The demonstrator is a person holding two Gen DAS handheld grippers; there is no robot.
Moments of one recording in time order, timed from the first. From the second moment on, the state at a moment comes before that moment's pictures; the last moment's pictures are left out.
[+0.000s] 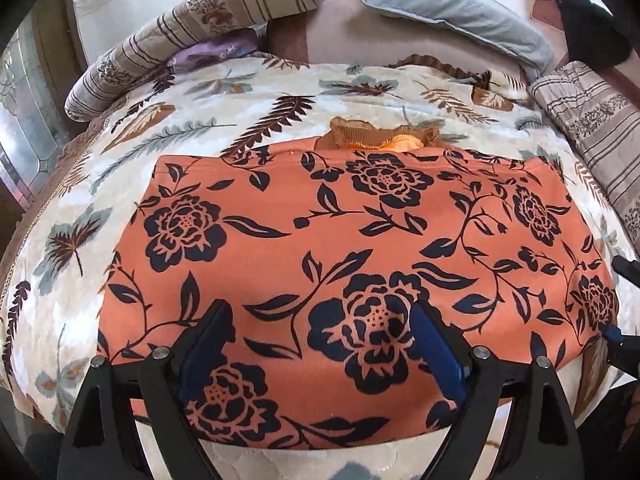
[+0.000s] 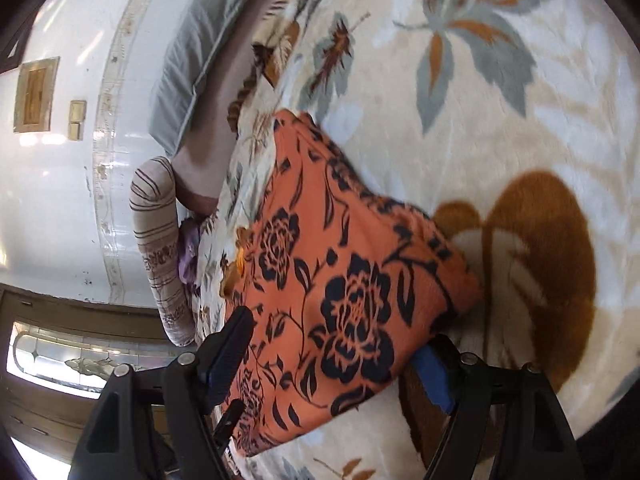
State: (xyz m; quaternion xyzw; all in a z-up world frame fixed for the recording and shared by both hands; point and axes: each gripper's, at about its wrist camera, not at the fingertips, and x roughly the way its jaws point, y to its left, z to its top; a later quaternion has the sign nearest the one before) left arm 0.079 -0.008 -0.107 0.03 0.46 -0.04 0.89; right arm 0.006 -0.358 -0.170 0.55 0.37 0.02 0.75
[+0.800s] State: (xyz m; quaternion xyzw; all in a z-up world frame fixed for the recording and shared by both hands) left arm 0.083 -0.014 -0.125 0.07 0.47 -0.04 0.88; right arm 0.036 -0.347 -0.161 0.46 0.39 0.01 0.80
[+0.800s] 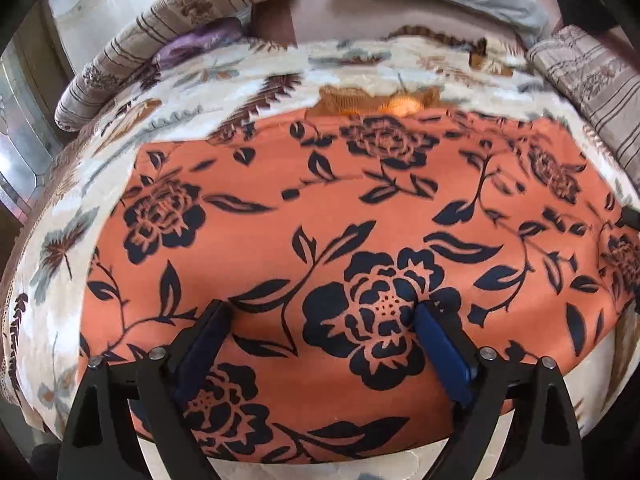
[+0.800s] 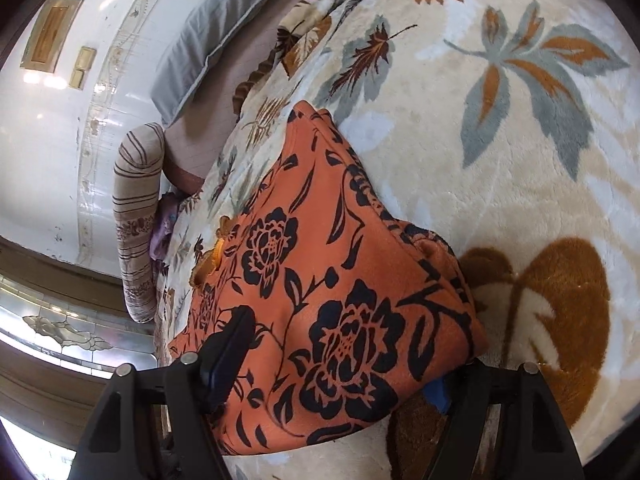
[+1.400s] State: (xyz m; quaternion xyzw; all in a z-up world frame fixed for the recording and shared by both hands) left arm 0.079 -0.026 -0.130 0.07 0.49 -0.06 0.86; right arm 0.035 -0.355 -0.166 0.44 0.42 0.00 0.80
